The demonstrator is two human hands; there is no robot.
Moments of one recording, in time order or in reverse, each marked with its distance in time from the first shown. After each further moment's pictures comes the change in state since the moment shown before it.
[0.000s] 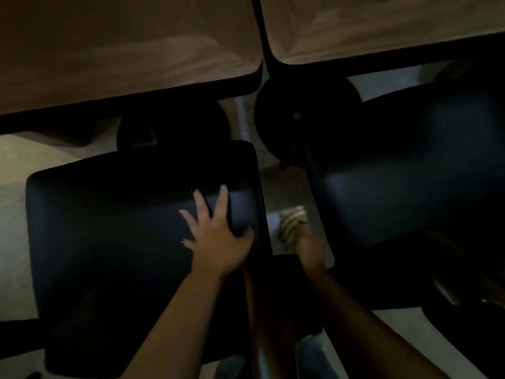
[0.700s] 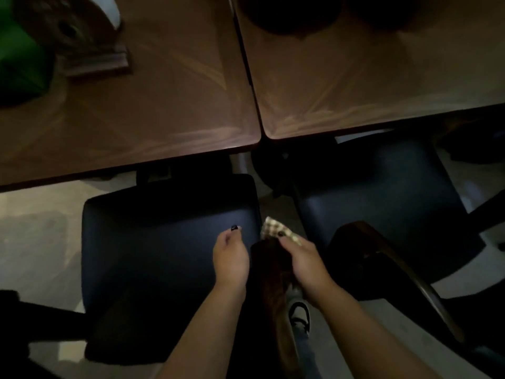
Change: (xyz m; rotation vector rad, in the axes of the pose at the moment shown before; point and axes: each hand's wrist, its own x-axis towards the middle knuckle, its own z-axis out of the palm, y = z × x) left_hand -0.109 0.050 -0.046 -0.909 0.180 -0.260; right_hand -0.159 -0.060 -0.057 0.271 -0.227 -0.295
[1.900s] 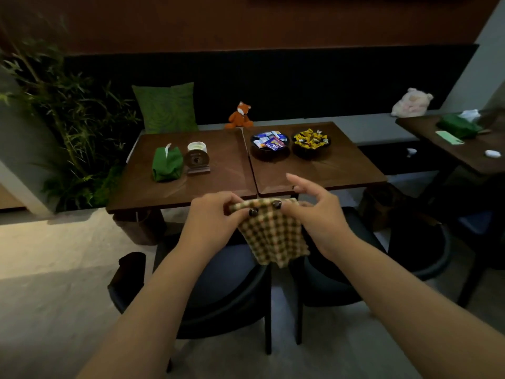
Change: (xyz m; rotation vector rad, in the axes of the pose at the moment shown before) left_hand -0.416 0.091 -0.237 0.611 0.037 1.243; right_hand -0.447 -0.151 -0.048 0.013 0.018 -0.718
